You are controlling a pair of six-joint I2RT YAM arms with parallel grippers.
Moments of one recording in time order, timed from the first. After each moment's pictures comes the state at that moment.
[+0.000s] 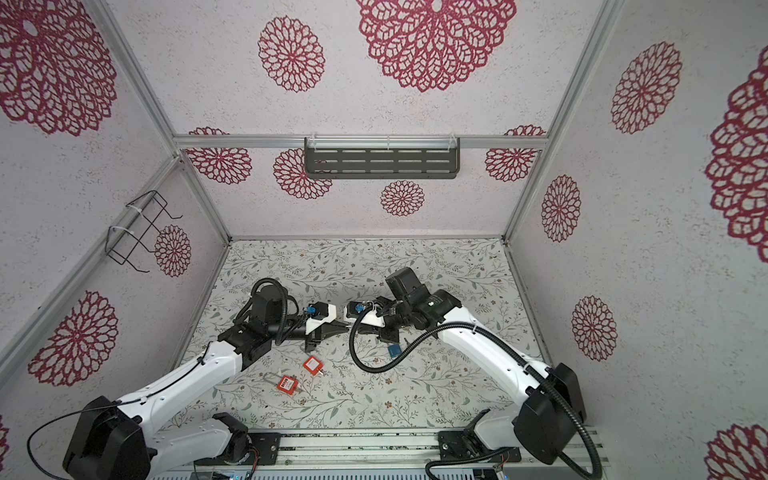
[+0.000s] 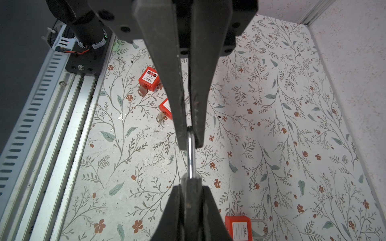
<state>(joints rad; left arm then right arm) -0.51 1.20 0.73 -0.01 0.83 0.51 0.72 1.36 1.19 -0.69 -0.54 -0.80</state>
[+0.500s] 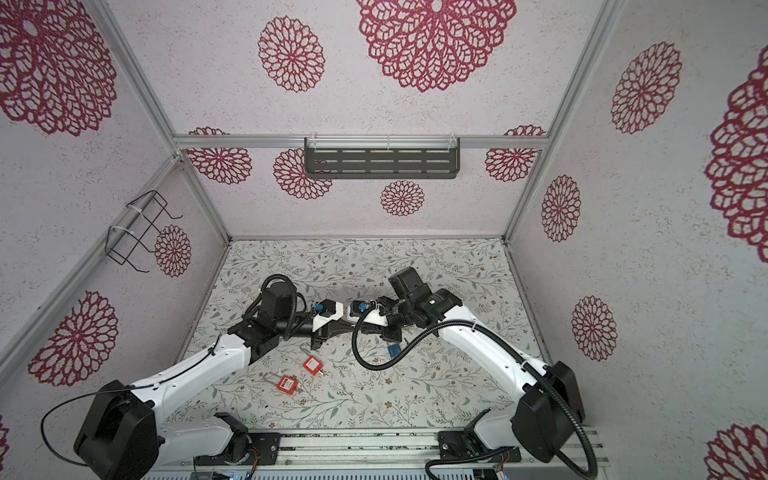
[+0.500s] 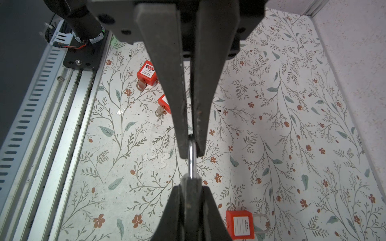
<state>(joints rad) -0.54 1.28 0.77 0.00 0.83 0.50 0.69 1.38 1.18 -0.69 -0.55 -0.81</state>
